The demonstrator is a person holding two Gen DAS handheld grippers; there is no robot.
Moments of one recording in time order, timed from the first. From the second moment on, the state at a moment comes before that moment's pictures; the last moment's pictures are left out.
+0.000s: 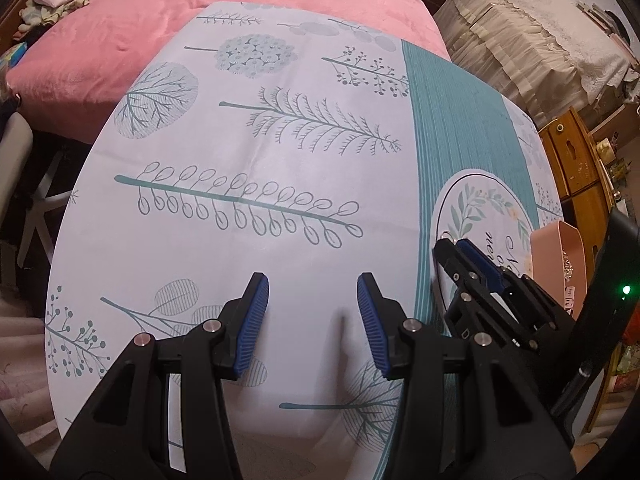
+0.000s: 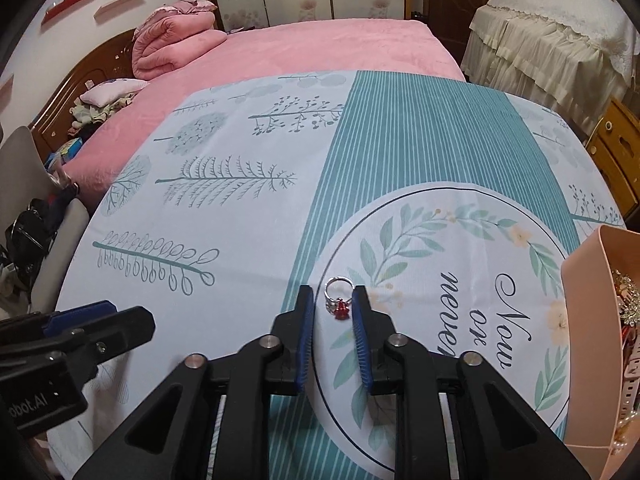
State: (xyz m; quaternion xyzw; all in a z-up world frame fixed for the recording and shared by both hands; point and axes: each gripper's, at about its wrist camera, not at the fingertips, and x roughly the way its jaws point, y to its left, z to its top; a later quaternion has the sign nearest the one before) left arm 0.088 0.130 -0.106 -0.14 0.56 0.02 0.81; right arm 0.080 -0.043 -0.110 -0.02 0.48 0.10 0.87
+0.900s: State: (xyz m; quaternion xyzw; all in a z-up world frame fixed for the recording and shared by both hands) left arm 0.101 0.015 -0.045 -0.07 0.54 -0.09 0.83; right arm 0.023 -0.153 -0.027 0.05 0.43 0.09 0.90
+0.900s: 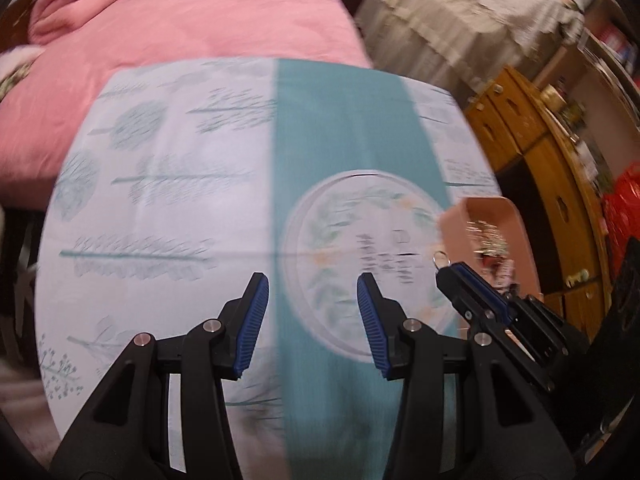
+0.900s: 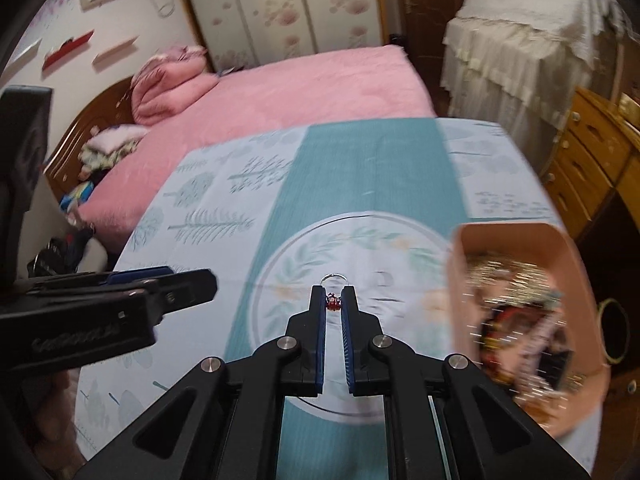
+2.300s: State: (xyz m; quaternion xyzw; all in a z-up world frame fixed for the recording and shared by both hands) left arm 0.087 -0.126 -0.047 0.00 0.57 -0.13 0.81; right arm -0.021 -0.314 -0.021 0.10 0.49 0.02 0.87
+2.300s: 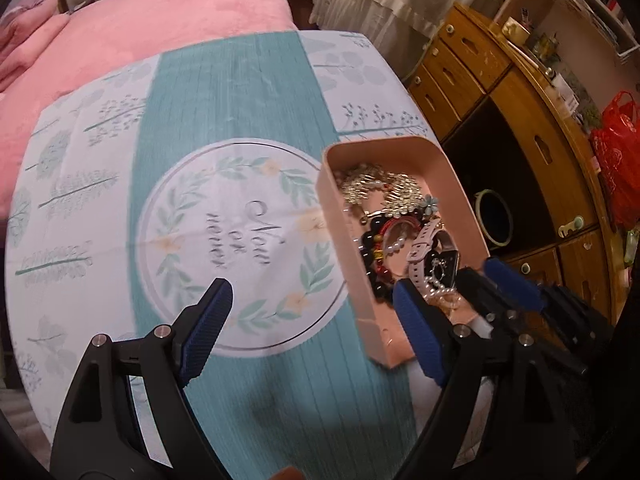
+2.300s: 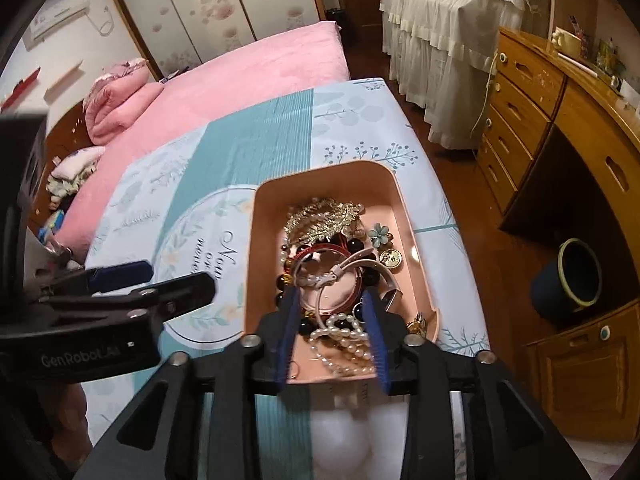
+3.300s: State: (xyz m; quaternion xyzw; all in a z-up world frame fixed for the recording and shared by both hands) left arm -0.026 -0.014 0.065 -0.01 0.51 -0.02 0.86; right arm -0.105 -0.203 0.101 0.05 0.49 0.02 0.87
